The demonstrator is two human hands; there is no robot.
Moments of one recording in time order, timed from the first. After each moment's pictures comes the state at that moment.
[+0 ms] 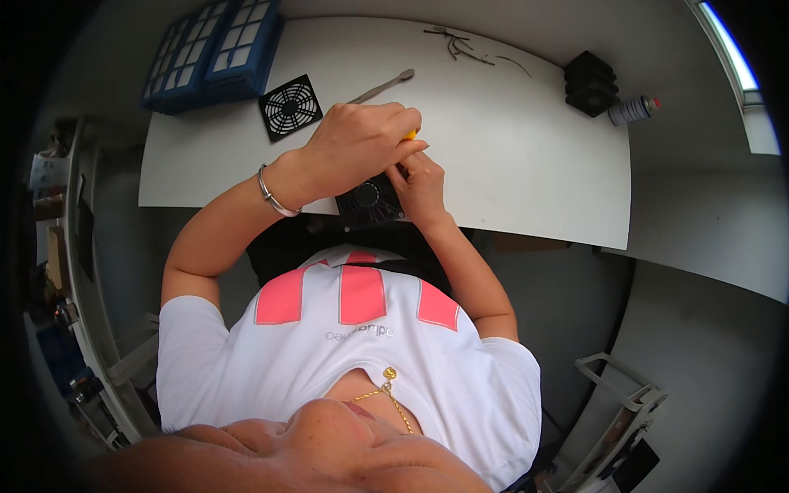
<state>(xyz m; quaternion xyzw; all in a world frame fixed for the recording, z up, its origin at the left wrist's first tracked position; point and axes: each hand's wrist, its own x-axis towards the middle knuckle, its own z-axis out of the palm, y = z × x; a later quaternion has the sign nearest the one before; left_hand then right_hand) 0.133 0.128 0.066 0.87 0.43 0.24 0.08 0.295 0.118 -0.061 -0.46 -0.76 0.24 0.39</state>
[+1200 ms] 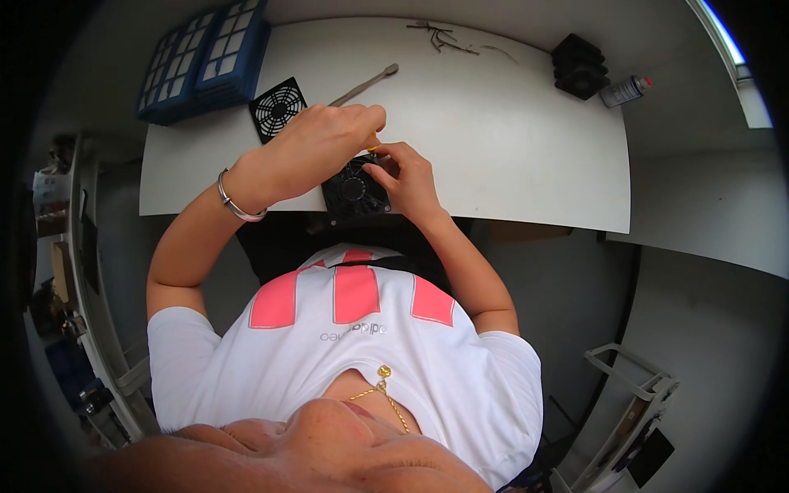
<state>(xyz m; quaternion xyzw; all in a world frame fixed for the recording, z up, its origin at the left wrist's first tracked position) 0.117 0.123 0.078 0.90 0.40 0.16 0.09 0.296 0.110 -0.055 -0.44 -0.69 0.41 0.39</state>
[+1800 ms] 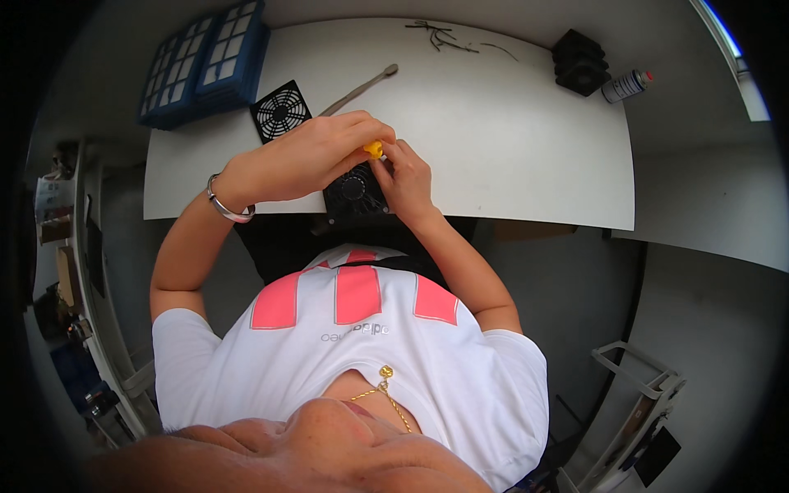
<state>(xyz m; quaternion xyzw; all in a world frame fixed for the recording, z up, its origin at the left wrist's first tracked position) 0.109 0.118 0.077 0.89 0.34 0.24 0.20 0.285 0.110 -0.066 -0.44 -0.74 0.26 0.44</state>
